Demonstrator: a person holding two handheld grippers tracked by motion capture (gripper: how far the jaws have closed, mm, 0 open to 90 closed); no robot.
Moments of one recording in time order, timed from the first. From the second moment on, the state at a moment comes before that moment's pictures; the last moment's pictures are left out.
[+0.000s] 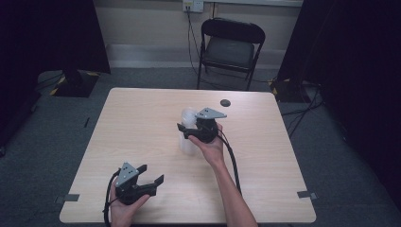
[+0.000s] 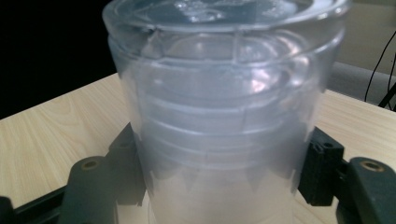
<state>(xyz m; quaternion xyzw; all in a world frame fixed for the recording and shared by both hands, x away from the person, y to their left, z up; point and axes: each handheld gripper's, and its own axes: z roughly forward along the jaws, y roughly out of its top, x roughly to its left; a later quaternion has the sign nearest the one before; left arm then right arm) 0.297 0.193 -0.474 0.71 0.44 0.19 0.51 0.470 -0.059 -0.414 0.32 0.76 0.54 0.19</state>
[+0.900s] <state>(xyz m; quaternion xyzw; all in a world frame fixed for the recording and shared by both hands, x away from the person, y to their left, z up) 0.300 0.185 -0.476 0.72 0.43 0.20 0.51 0.468 -0.060 -0.388 0.31 0.74 0.56 0.21</state>
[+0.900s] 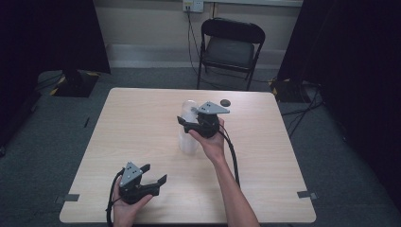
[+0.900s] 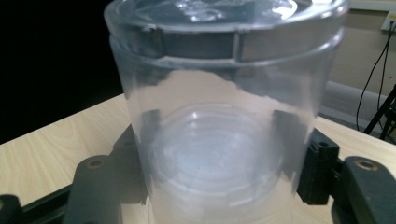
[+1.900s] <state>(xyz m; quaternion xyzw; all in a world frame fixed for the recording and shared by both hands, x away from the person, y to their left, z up) 0.301 0.181 -0.475 0.71 0.43 0.19 0.52 0.459 -0.065 -0.364 0.31 0.72 0.59 0.21</state>
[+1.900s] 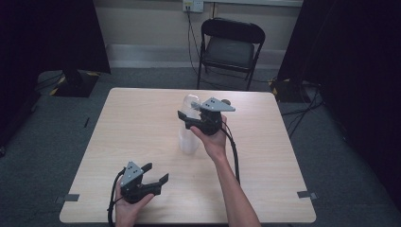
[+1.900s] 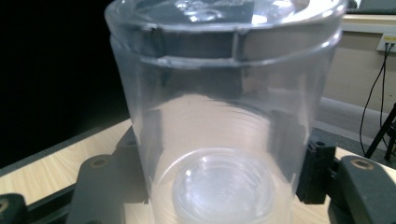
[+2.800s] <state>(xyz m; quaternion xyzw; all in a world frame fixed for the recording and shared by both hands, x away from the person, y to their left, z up) 0.309 0.173 -0.470 0.70 0.42 0.22 0.54 0.424 -0.112 -0.366 0.35 0.67 0.62 0.18</state>
